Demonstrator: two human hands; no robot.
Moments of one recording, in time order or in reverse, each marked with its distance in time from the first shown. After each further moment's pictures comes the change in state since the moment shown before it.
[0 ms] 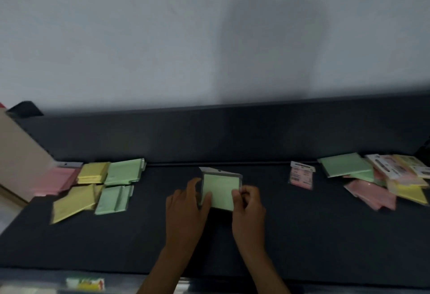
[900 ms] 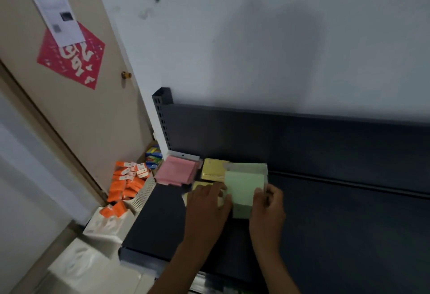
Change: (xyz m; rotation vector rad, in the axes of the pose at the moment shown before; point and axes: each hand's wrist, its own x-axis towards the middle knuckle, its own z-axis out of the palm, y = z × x) left_hand 0.041 -0.298 -0.145 -0.137 0.059 -0.011; right_hand -0.091 -0.052 0.327 0.034 0.041 -0.018
